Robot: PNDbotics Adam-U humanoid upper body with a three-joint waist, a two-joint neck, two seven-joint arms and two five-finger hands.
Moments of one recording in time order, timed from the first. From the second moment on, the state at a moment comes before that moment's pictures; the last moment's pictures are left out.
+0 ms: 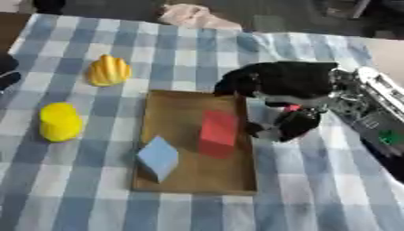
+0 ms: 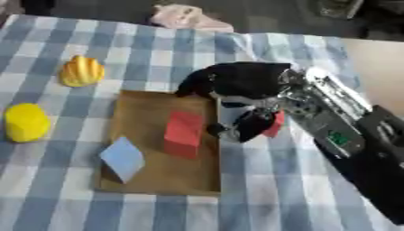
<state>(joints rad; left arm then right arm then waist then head) -0.31 0.32 0.01 -1.98 0.07 -0.08 0.25 -0.86 -0.72 0.41 -1.76 0.61 -0.30 0.56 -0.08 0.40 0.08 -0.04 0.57</state>
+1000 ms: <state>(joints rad) -0.31 0.32 0.02 -1.98 0.06 -0.07 0.25 -0.71 -0.87 0.29 -1.77 0.58 -0.19 0.50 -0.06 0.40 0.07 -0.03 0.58</state>
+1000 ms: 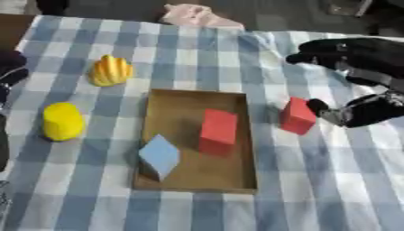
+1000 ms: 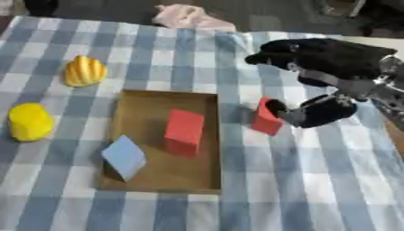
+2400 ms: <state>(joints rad) -0.31 0.32 0.02 -1.98 0.06 -0.07 0.25 -0.70 -0.84 0.30 -1.60 0.53 -0.17 0.51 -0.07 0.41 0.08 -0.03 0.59</state>
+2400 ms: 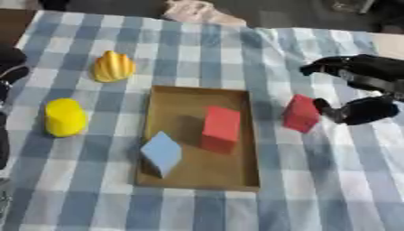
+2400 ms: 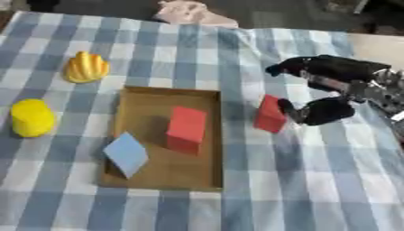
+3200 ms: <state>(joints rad) -0.31 0.32 0.02 -1.98 0.06 -0.07 0.25 -0.70 -0.80 0.33 -1.51 0.61 -0.19 0.51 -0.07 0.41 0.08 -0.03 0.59</state>
